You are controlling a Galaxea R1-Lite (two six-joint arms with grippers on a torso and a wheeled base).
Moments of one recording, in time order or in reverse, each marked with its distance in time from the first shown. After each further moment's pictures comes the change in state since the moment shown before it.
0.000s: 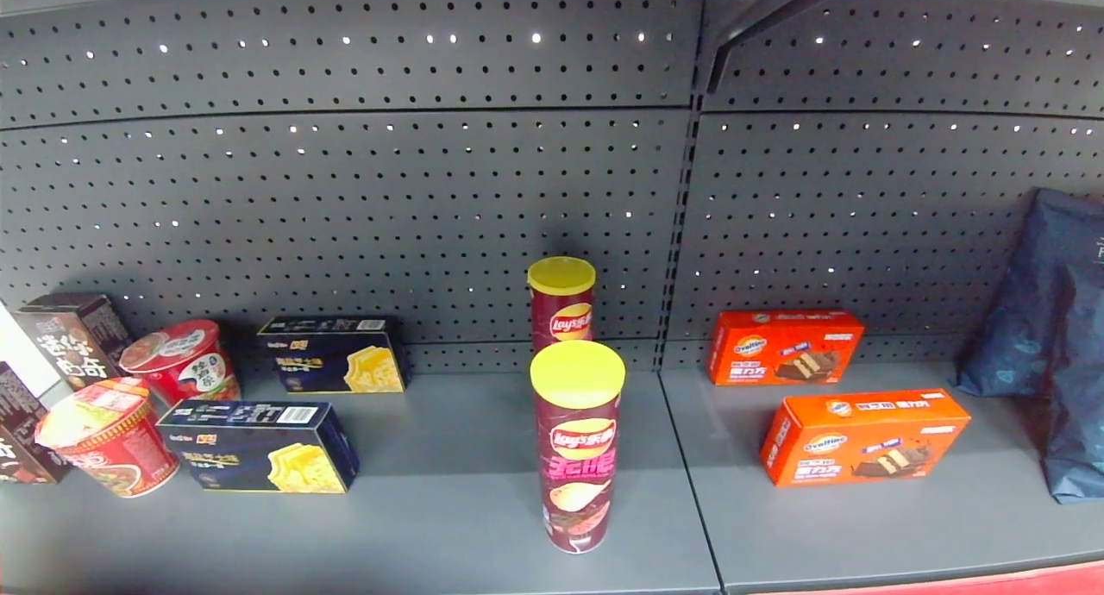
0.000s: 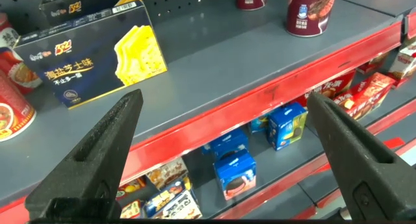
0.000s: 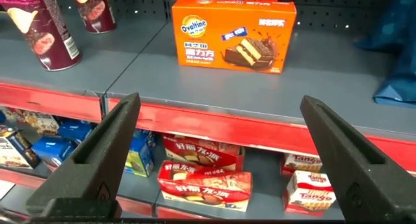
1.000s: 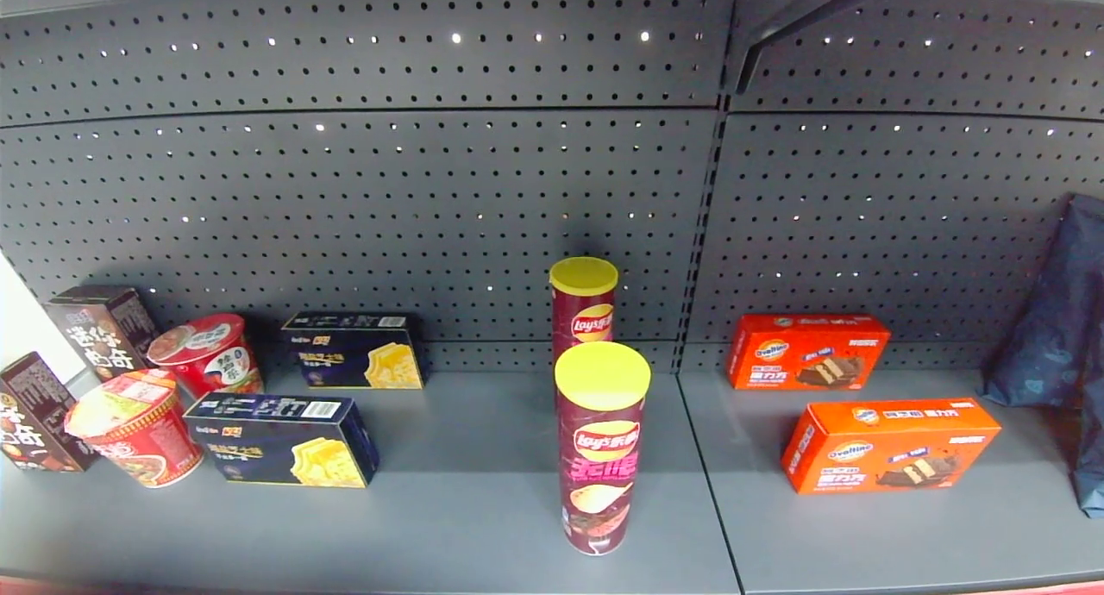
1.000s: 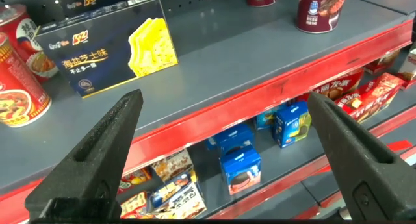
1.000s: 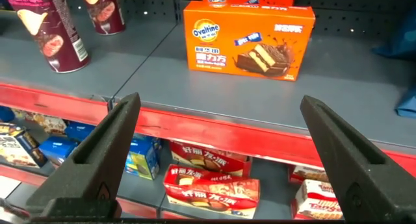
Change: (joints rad) left arm 0.000 0.000 0.000 0.001 0.001 -0.001; right arm 0.000 0.000 0.000 0.001 0.000 0.000
